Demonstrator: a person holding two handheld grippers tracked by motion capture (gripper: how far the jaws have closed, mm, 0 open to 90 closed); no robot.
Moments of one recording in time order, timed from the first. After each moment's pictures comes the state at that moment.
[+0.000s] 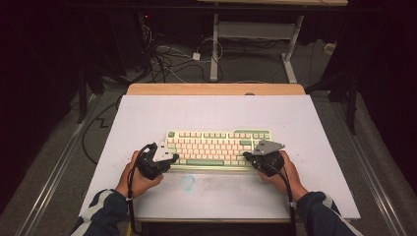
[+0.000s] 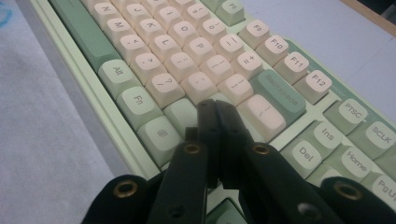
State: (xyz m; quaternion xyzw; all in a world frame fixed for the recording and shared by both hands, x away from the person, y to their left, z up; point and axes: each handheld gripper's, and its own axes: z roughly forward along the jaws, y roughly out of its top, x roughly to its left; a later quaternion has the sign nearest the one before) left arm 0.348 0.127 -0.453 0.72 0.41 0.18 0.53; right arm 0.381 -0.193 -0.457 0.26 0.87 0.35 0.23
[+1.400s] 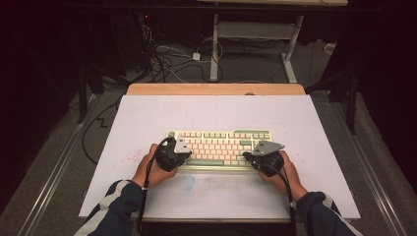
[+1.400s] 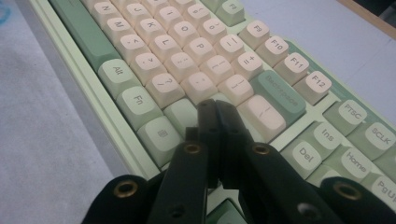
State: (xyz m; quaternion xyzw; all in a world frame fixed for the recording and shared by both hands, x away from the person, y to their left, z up) left arm 0.375 0.092 -0.467 0.74 0.41 0.16 0.50; right arm 0.381 -0.192 -0.458 0.26 0.87 0.35 0.23
